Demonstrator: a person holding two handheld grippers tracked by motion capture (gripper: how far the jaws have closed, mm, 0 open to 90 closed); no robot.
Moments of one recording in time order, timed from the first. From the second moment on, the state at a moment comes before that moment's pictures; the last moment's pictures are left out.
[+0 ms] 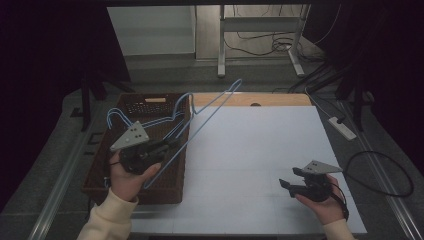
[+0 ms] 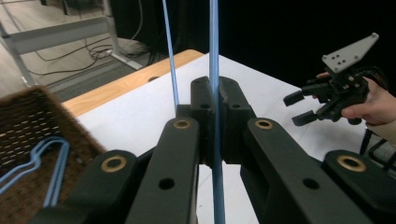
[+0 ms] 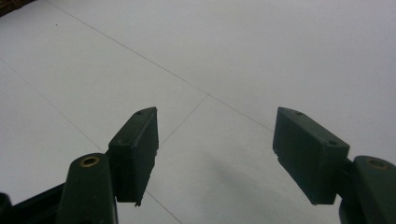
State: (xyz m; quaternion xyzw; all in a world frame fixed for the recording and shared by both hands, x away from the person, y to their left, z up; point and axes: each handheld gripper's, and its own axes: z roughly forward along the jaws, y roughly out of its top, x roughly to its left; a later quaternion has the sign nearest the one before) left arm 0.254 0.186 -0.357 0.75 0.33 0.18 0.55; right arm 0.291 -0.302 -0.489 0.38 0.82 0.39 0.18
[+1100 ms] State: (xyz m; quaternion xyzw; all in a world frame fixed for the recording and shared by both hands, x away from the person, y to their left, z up) left arm 0.285 0.293 -0.393 0.76 0.43 0.16 0.47; right arm 0.292 -0.298 -0.495 0.38 0.83 0.37 0.17
